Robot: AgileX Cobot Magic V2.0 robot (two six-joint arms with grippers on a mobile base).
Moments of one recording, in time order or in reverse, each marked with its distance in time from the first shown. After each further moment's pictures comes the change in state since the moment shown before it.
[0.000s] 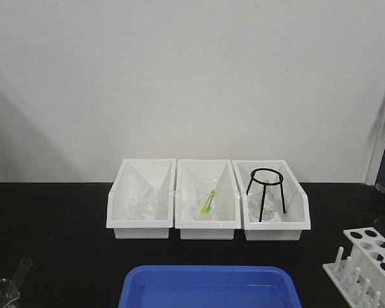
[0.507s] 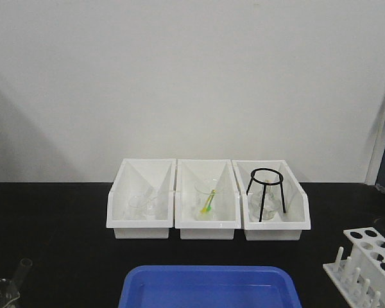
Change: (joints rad) left arm 0.000 0.028 -0.001 -0.002 0.053 0.108; right arm 0.000 0.000 0.000 0.000 0.056 0.000
